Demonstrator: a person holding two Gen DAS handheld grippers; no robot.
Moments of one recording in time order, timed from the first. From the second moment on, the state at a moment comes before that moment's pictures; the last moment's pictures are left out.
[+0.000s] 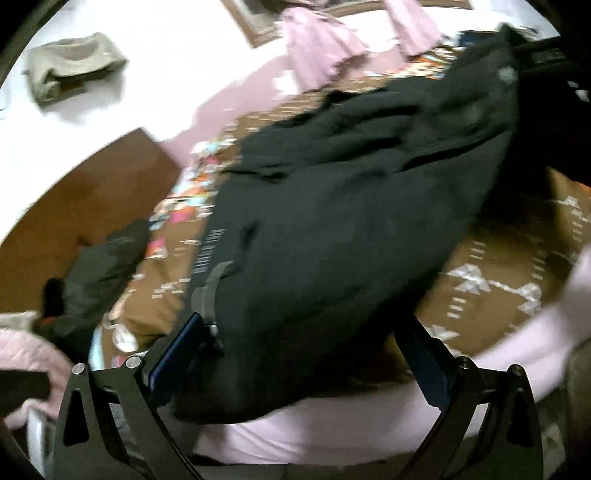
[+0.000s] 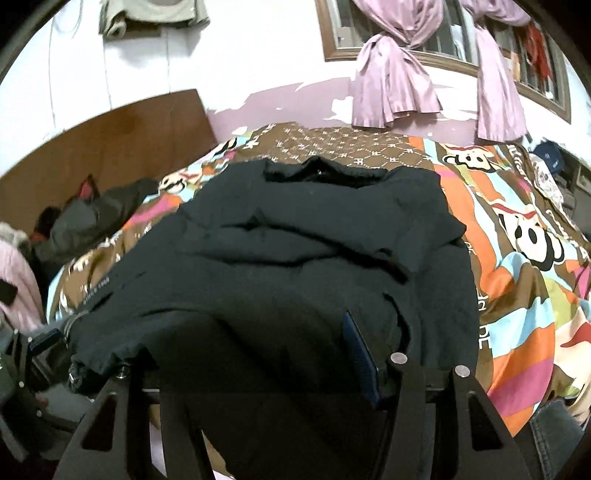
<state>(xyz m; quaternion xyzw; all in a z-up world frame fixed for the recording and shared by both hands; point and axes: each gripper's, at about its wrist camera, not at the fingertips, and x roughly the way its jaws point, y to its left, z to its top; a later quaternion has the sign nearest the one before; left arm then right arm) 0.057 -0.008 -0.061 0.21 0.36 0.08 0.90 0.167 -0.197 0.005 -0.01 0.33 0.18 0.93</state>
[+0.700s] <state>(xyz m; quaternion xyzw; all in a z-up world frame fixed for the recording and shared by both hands) 0.033 -0.012 -0.039 0.20 0.28 0.10 0.93 0.152 -0.210 0.000 0.00 0.35 0.17 0.92</state>
